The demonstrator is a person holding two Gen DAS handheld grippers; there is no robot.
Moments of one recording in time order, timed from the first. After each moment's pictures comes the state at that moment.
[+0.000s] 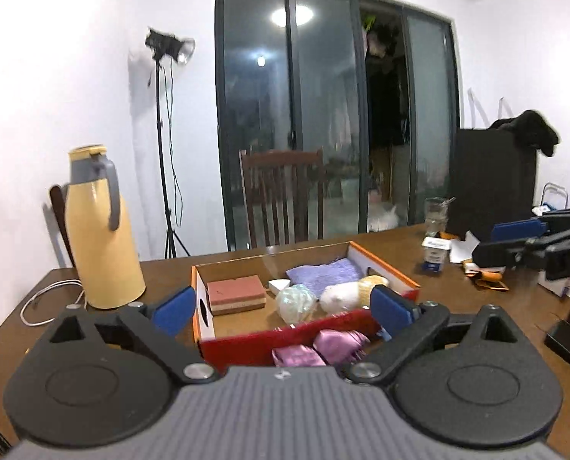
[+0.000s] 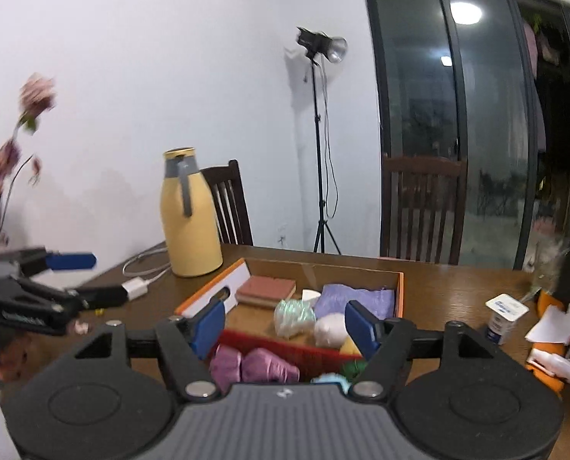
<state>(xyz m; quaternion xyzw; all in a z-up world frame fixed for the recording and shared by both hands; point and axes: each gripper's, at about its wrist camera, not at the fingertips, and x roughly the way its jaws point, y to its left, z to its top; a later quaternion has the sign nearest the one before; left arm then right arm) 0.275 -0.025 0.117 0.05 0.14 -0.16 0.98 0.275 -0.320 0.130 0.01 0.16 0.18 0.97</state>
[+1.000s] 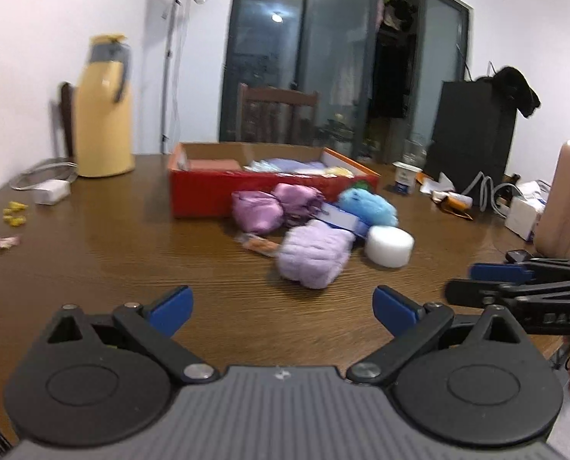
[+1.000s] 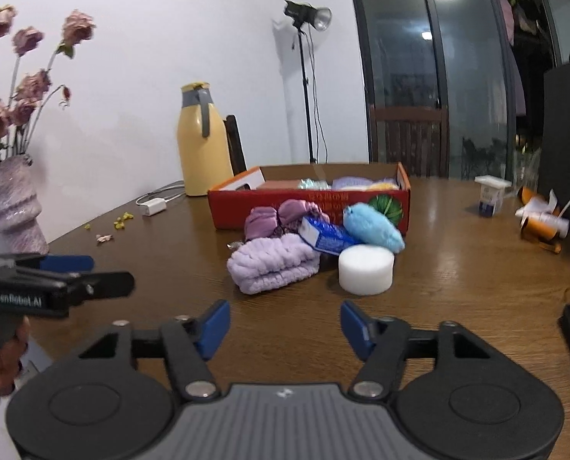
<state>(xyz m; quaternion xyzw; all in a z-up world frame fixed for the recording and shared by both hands) 0.195 -0.025 0.003 -0.01 0.23 -0.17 0.96 0.166 -0.291 -0.003 0.05 0.22 0.15 0.96</state>
